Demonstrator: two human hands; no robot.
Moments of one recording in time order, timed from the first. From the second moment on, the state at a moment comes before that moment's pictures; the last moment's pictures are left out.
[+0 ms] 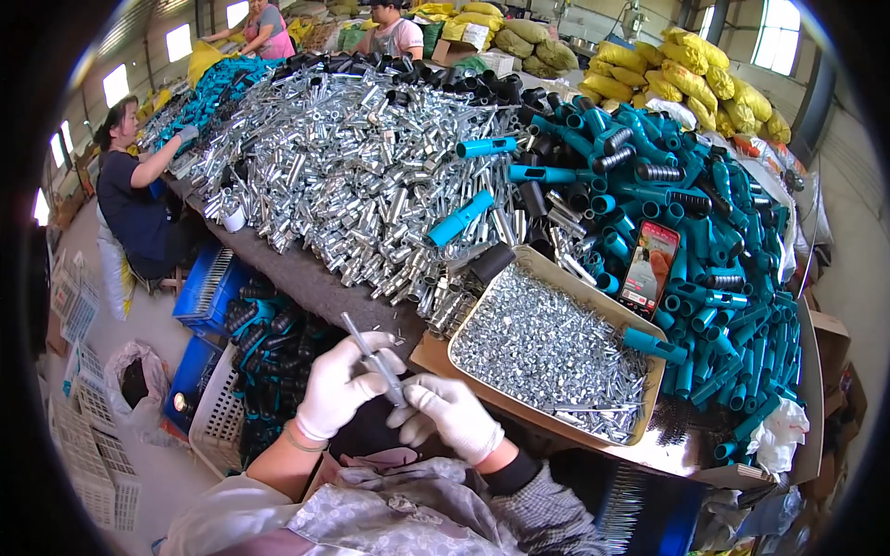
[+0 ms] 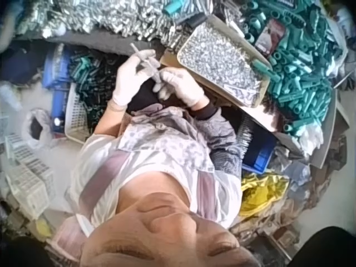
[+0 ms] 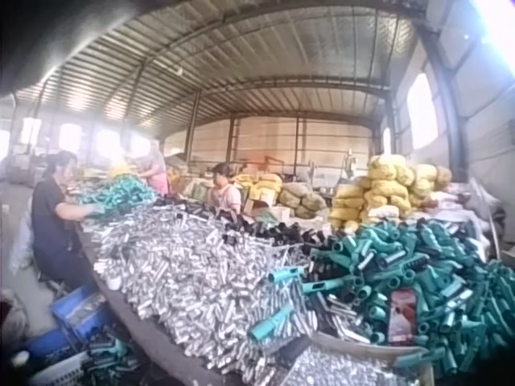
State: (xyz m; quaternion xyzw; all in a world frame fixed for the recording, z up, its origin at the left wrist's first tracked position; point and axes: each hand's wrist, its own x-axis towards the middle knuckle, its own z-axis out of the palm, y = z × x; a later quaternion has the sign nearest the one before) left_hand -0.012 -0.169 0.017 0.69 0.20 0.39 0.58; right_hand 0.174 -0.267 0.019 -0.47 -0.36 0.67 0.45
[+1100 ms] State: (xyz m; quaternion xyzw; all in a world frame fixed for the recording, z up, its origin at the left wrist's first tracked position) left_hand 0.018 -0.110 -0.059 0.47 0.27 0.61 0.58; right_hand 0.165 -0.311 -0.001 -0.56 -0.32 0.47 0.60
